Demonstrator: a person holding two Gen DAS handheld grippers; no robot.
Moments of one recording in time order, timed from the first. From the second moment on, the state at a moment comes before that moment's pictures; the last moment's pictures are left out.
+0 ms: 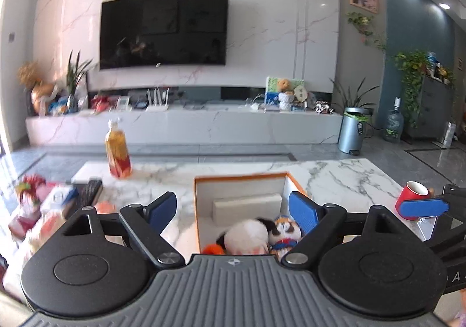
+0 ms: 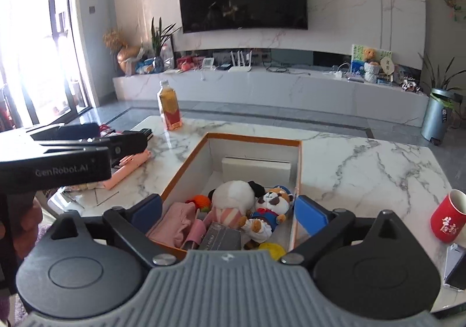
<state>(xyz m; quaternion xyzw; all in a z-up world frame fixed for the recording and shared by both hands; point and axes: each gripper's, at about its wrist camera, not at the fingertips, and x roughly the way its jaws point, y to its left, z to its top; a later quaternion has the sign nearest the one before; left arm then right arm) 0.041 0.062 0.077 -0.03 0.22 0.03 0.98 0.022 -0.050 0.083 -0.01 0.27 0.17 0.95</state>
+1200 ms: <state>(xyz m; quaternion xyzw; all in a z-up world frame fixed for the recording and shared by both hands) 0.027 0.049 0.002 -0.06 0.34 0.10 0.93 0.020 -0.056 0.004 0.01 0.34 0.11 0.93</state>
